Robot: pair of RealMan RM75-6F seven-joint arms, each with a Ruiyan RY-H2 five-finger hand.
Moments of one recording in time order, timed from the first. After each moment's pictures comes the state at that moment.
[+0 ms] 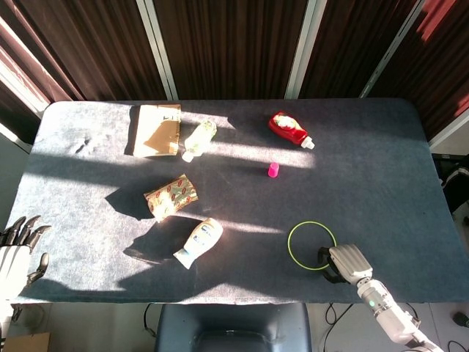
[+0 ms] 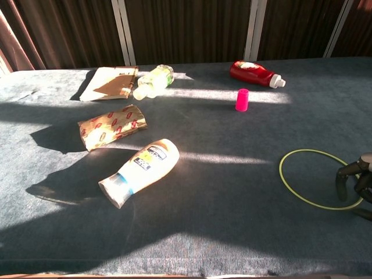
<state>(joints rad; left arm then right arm) -0.10 -1.11 -0.04 -1.61 1.47 1.47 0.13 0.35 -1.35 -0.04 -1.51 -1.39 0.96 -0.06</state>
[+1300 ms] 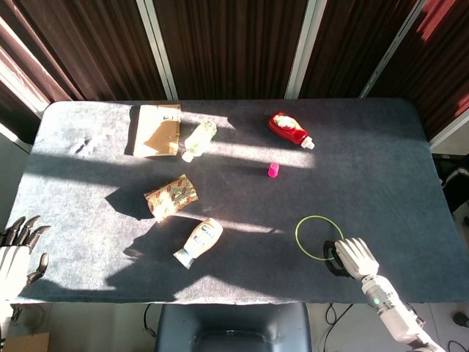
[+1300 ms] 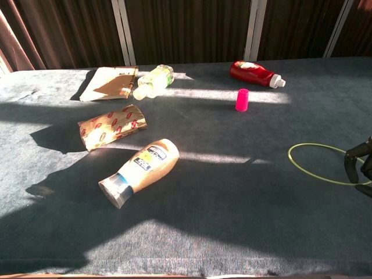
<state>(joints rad) -0.10 -1.11 -0.04 -1.62 1.47 1.47 0.13 0.34 -1.32 -0.02 -1.55 -1.40 1.06 -0.06</state>
